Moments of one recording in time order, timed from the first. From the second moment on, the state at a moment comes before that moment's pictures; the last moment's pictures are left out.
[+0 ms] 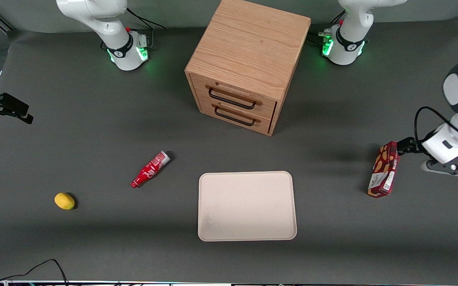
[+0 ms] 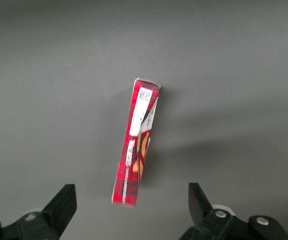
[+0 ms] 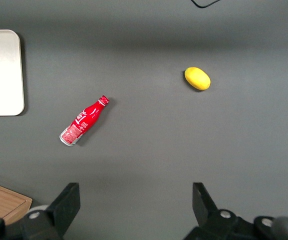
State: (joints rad) arm 0.04 0.20 0.02 -1.87 0.06 2.08 0.29
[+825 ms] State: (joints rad) arm 0.10 0.36 0.02 -2.02 0.02 2.42 0.44
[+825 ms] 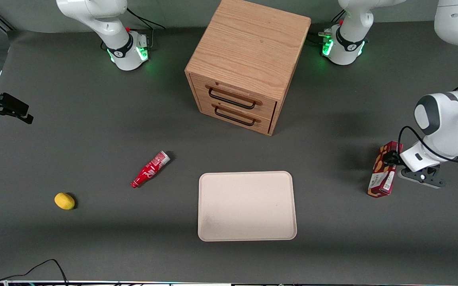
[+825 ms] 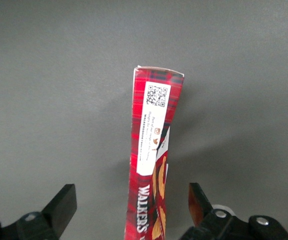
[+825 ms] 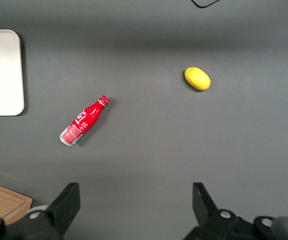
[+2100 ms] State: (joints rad) arm 0.10 0.42 0.02 -2.03 -0.04 2.50 0.47
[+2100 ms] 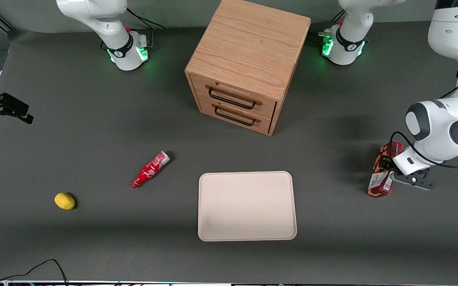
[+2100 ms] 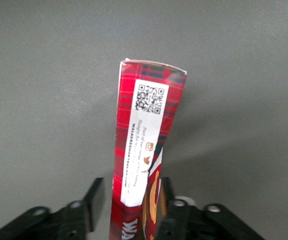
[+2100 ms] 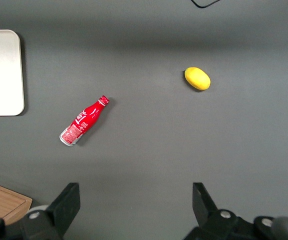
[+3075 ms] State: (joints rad) arm 0.10 0.20 0.00 -1.78 -0.06 1.95 0.43
